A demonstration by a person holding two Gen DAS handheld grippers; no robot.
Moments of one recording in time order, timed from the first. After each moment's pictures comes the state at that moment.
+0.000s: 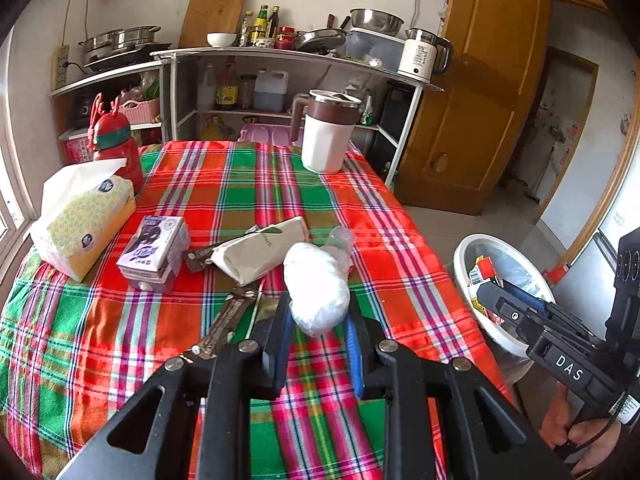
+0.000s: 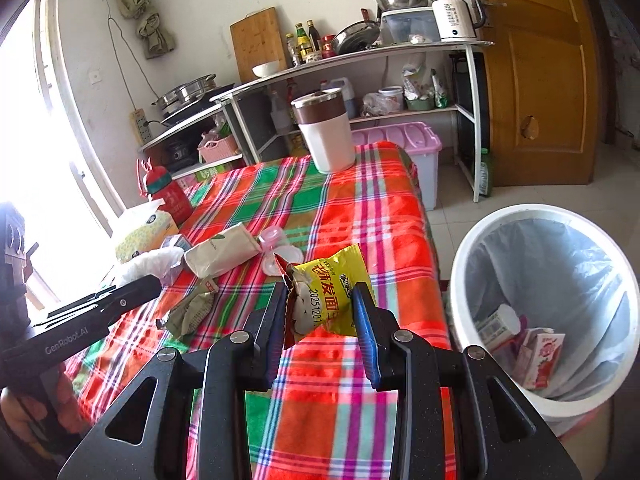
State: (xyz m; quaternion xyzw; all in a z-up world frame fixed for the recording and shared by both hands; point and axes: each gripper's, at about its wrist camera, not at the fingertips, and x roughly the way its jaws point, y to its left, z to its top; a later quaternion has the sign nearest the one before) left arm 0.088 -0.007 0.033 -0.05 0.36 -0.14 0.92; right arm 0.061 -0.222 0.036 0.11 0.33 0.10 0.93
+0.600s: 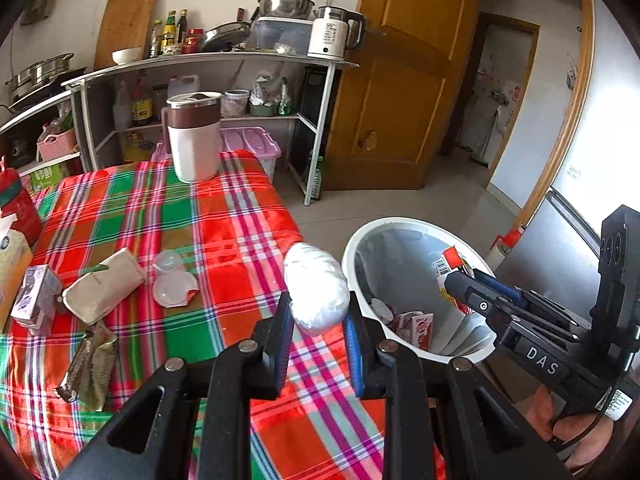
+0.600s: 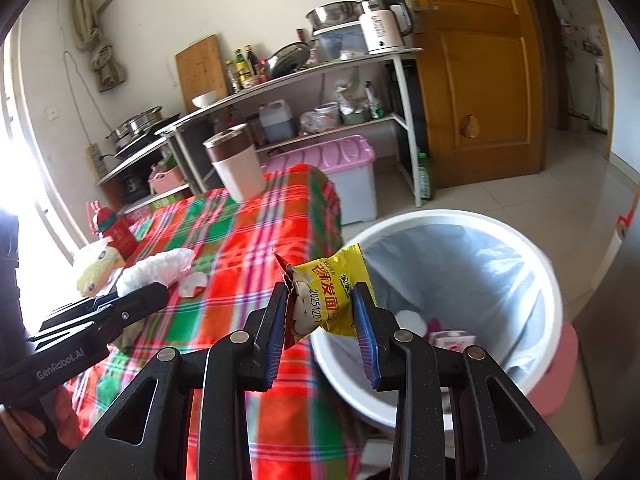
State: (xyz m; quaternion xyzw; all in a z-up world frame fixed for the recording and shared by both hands) left arm 0.097 -0.136 0.042 0.00 0.36 -0.25 0.90; right arm 0.042 -0.331 0.041 0.14 0.32 0.01 0.94
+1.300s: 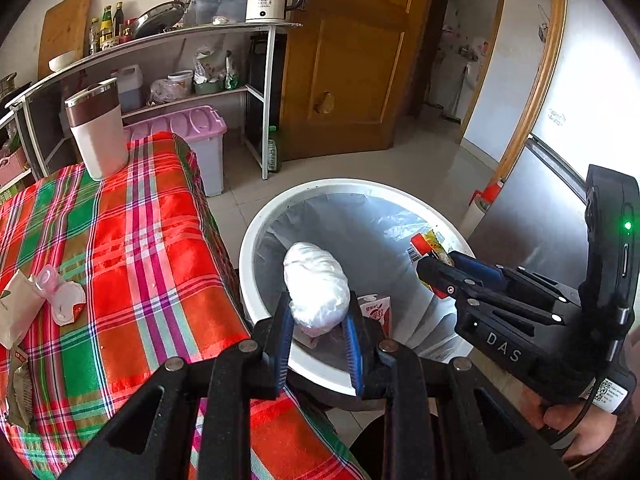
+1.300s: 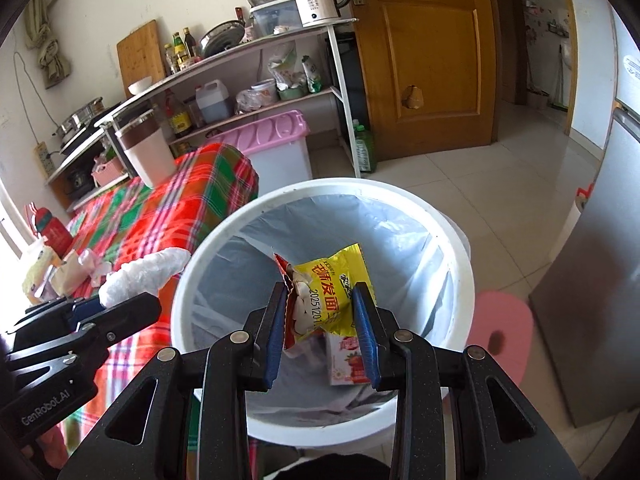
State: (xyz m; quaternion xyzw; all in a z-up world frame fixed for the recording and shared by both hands) left arm 0.098 -0.235 0.013 0.05 0.39 -0.29 0.87; right arm 0.052 -0.402 0.004 0.12 0.38 -0.07 0.91
